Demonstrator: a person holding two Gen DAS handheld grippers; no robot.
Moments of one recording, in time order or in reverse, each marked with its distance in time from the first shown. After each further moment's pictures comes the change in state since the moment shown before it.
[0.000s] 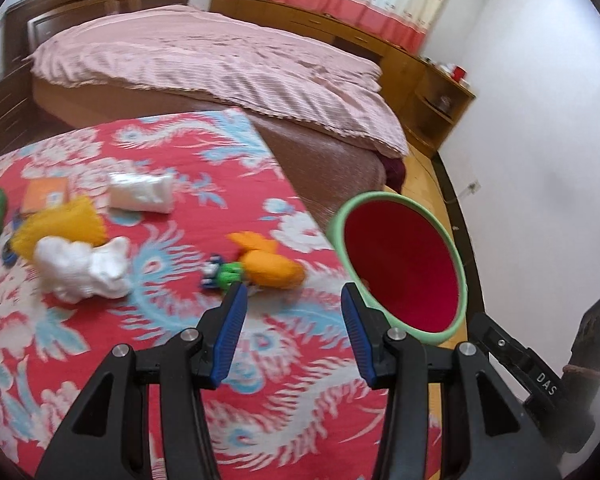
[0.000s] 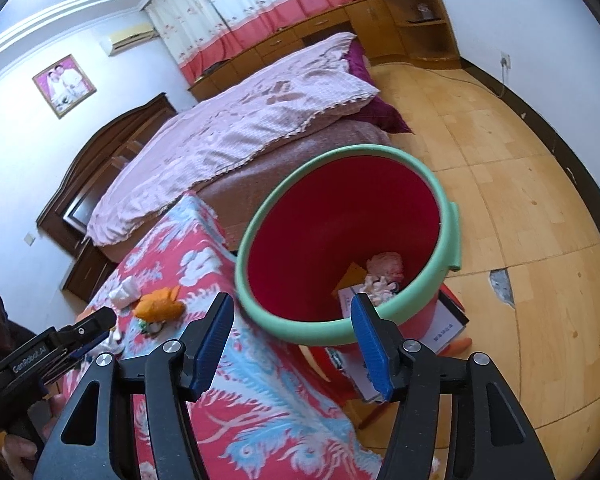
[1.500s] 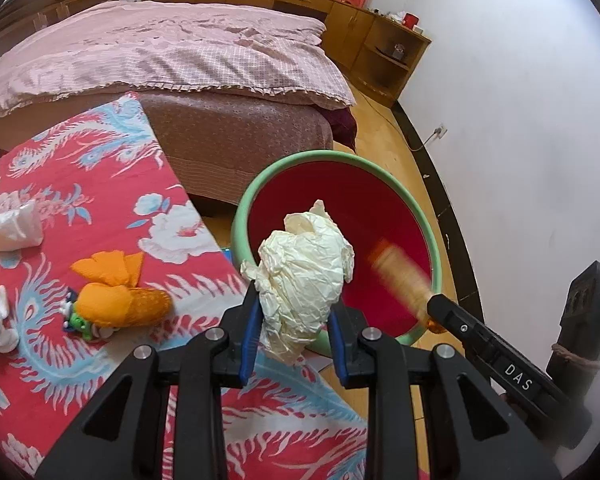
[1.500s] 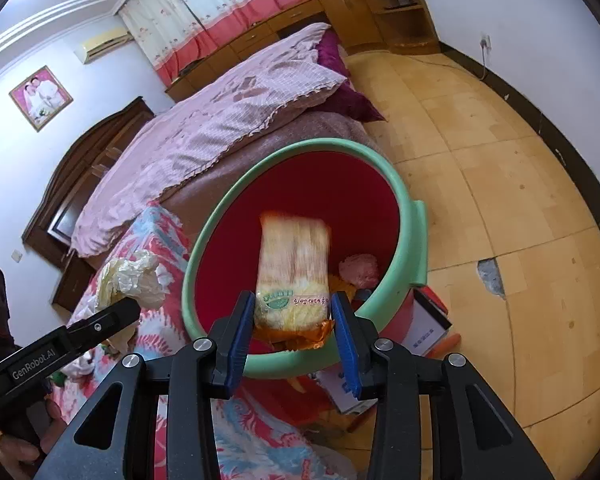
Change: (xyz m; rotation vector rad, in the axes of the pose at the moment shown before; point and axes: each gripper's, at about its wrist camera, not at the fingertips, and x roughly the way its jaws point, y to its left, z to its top) left arm 0.078 -0.092 0.006 0.194 0.139 -0.102; right arm 0.024 -0.050 0.015 0.070 0.022 -0.051
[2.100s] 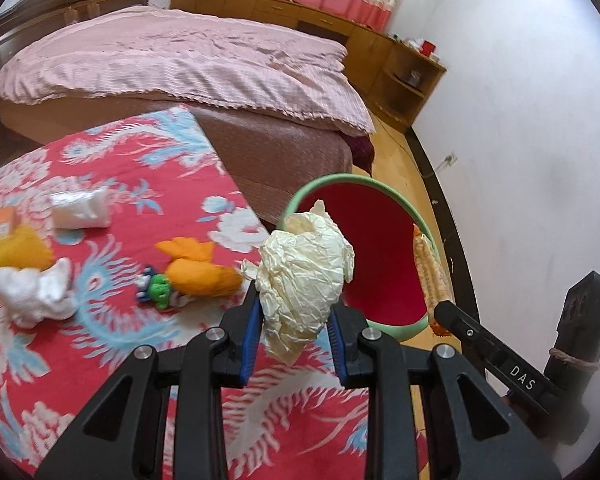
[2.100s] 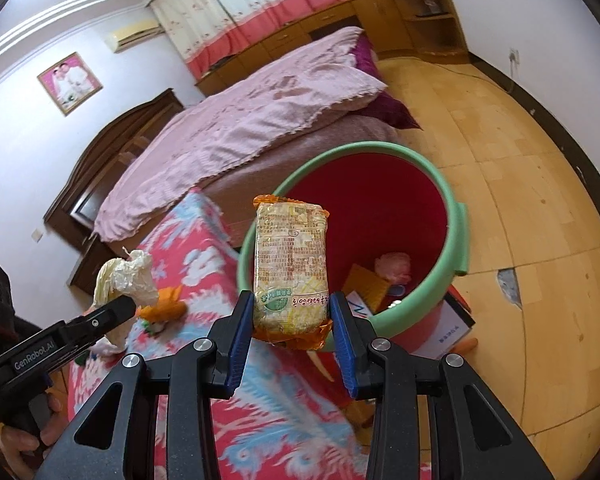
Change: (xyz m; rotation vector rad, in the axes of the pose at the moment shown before) left arm -0.055 0.033 -0.015 -0.070 -0.071 0.025; right arm -0.020 0.035 -0.011 -0.060 0.003 0.076
